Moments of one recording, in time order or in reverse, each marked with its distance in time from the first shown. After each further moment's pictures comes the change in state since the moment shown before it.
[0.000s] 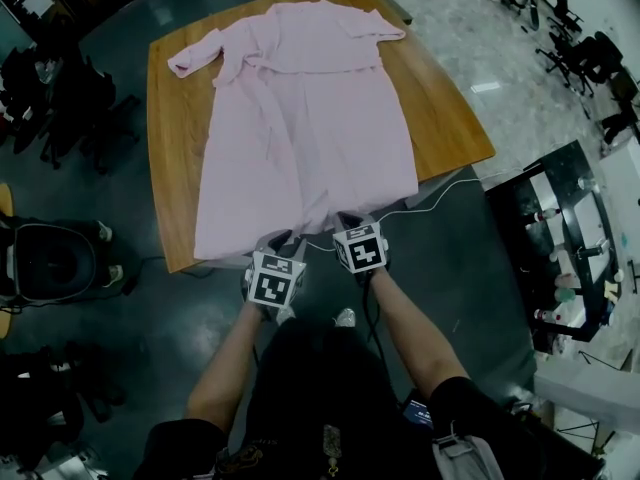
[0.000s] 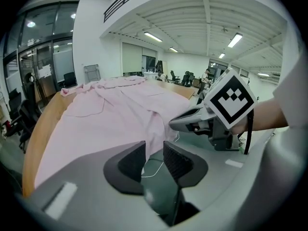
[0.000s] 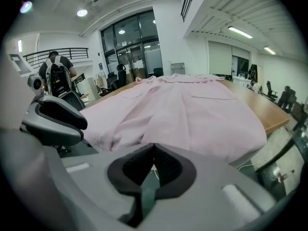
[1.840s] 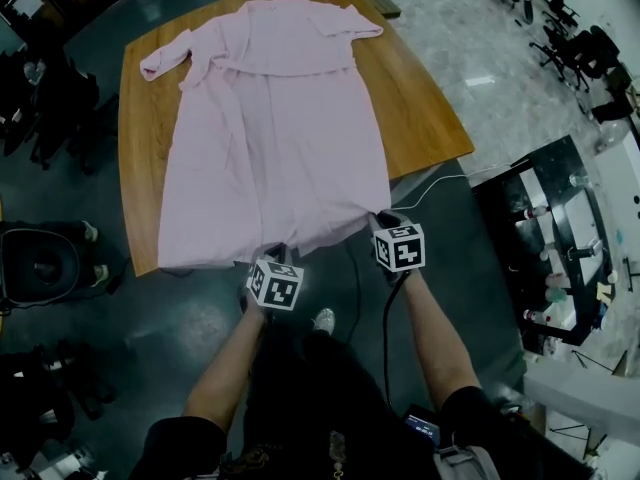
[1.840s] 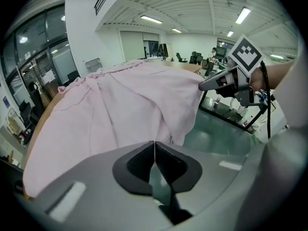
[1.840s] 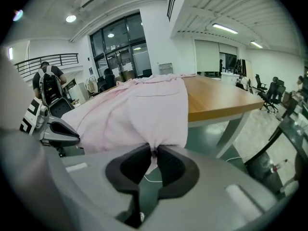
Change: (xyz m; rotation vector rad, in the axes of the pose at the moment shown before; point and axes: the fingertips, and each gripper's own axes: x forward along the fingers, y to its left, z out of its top) left arm 0.071 -0.049 -0.029 0.047 0.186 0.132; right arm -0.060 -0.165 -0.047 0.090 -0.007 -0.060
